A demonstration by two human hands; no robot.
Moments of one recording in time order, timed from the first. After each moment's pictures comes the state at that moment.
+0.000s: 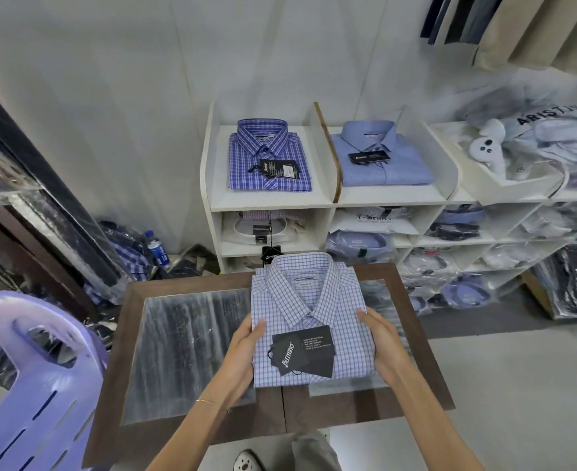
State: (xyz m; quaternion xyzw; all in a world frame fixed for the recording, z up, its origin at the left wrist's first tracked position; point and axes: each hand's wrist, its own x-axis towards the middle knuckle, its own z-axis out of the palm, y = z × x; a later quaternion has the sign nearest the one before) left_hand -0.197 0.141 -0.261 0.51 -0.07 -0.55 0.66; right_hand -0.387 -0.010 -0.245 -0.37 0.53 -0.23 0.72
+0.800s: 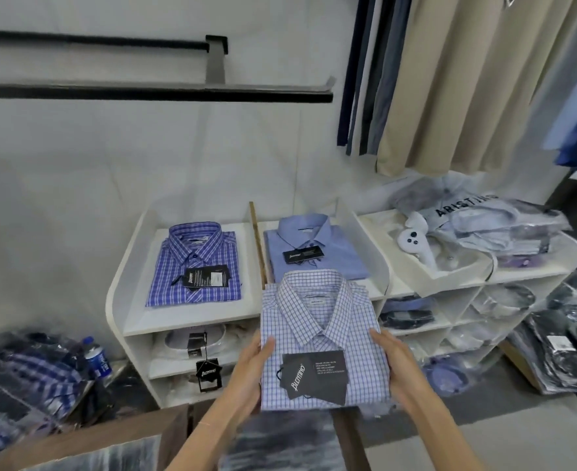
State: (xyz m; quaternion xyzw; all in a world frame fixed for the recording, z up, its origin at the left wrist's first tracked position) left_hand -0.225 -0.084 -0.184 0.50 -0.20 -0.54 0.65; right_hand -0.439 -0.213 -0.168 -0.39 0.48 -0.34 0.71
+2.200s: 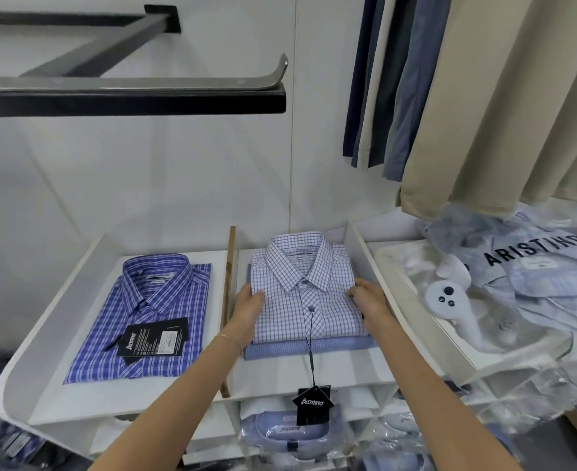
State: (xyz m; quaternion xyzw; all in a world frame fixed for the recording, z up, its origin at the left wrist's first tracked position) left_hand -0.136 -0.349 -0.162 0.68 -0.16 -0.39 0.60; right_hand -0.304 -0.481 -0.159 -0.54 0.53 -0.29 0.59
